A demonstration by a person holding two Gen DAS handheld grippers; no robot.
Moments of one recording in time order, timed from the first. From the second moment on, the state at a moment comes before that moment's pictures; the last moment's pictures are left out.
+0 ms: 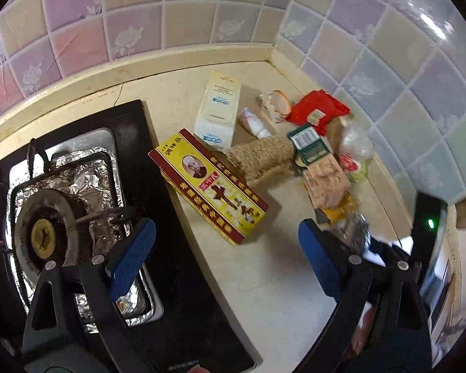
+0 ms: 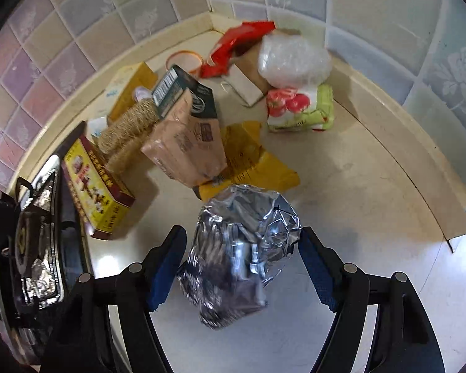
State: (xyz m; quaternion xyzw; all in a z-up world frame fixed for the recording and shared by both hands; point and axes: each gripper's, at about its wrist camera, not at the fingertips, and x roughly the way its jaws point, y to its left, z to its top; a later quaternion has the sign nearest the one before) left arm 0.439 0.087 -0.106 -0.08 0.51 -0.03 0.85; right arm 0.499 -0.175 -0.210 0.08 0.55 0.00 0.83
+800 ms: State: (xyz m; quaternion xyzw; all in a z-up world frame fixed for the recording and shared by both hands) left arm 0.512 0.060 -0.193 -0.06 0.58 0.09 0.81; right arm 0.527 -0.193 -0.164 0.09 0.49 -0.02 0.87
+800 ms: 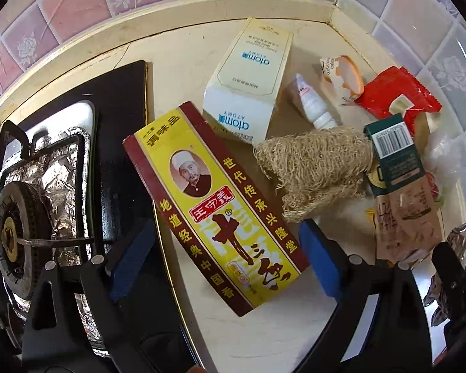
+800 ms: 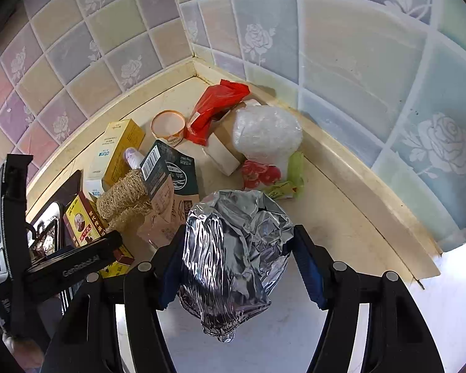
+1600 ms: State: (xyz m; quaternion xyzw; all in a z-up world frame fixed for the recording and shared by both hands) left arm 0.416 0.052 -0.127 -0.05 0.53 0.05 0.84; right arm 0.454 -0.179 -0.137 0.06 0.48 0.03 0.88
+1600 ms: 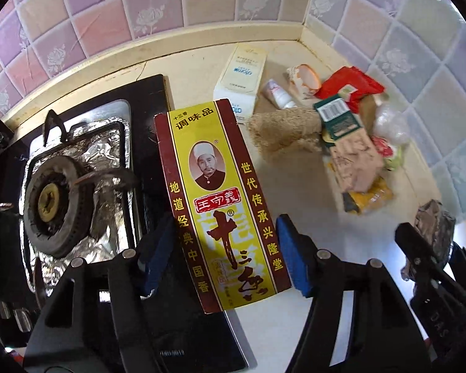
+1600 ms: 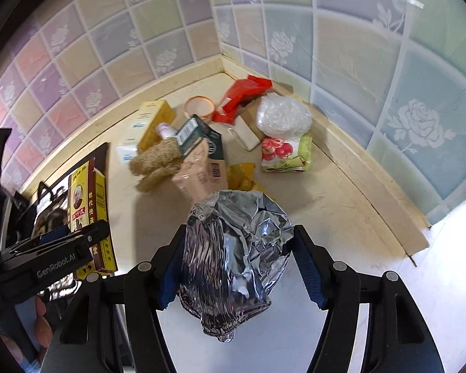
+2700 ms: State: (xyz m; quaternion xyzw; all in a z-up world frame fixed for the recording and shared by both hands) left arm 0.064 -0.033 -0.081 -0.06 0.49 0.00 0.87; right arm 0.128 -0.205 -0.124 -0.04 0.47 0.14 0.87
